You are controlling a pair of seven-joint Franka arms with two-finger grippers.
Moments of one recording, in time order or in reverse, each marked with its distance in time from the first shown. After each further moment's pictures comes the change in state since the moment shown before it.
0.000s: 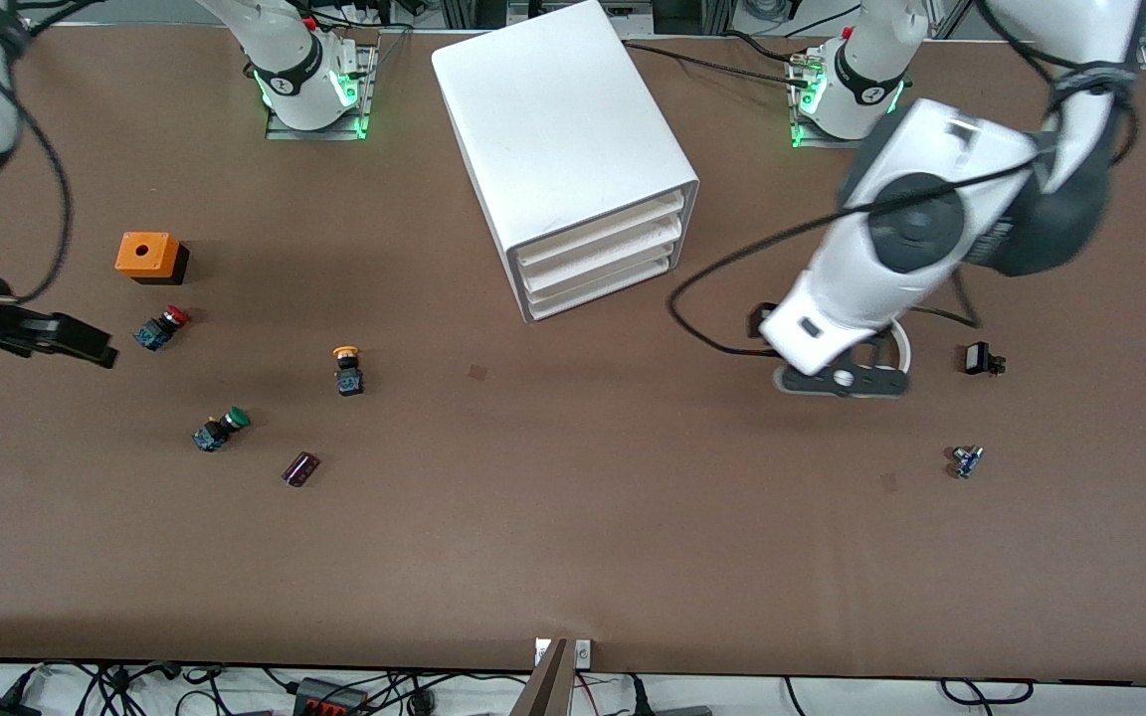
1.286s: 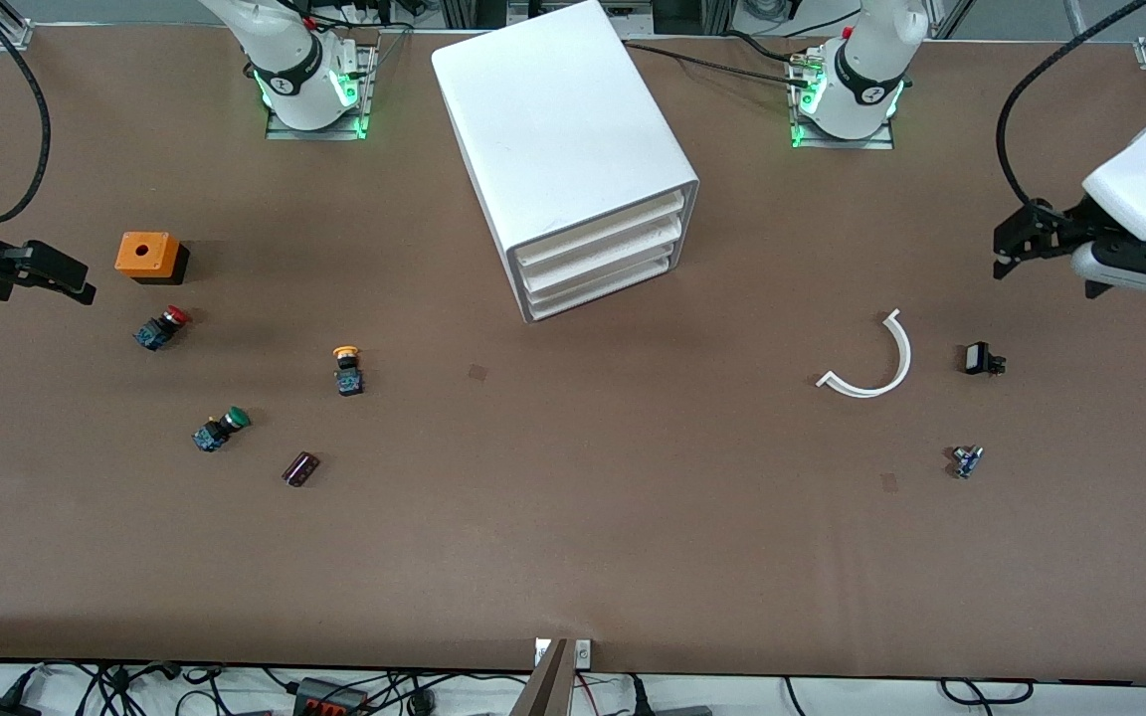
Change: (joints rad) left arm 0.029 -0.456 0.351 -0.317 -0.191 0.086 0.542; right arm -0.085 -0.218 0.068 -0.310 -0.038 0.063 -0.133
